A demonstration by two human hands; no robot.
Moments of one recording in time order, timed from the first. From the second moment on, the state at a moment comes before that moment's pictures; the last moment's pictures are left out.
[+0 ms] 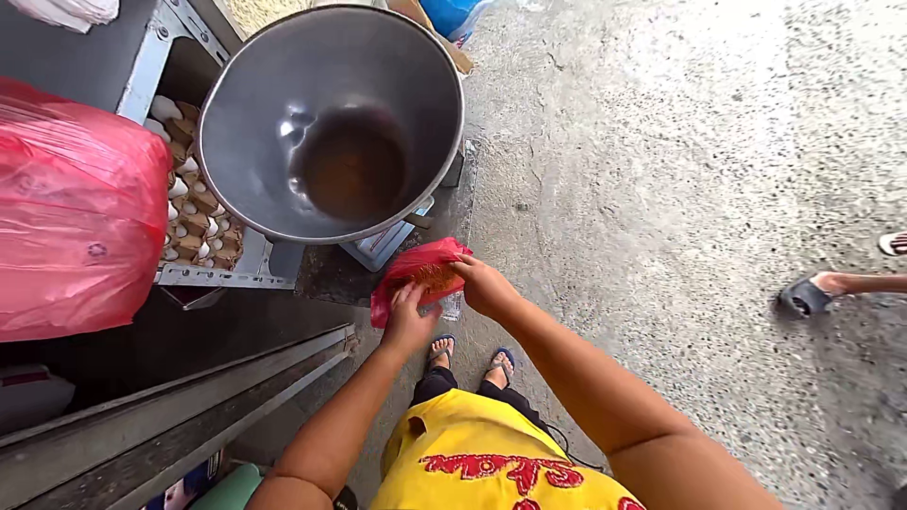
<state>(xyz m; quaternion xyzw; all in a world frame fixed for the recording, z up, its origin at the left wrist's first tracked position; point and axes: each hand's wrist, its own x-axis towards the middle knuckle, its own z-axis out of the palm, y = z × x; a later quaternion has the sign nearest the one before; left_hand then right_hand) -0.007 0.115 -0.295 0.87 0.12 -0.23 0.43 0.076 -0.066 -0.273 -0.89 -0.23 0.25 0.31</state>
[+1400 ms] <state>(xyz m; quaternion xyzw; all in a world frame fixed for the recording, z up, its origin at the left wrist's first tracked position) 0.063 -0.180 -0.137 0.56 -0.55 -0.20 0.59 -0.092 -0.315 -0.094 -0.78 0.16 0.07 0.61</state>
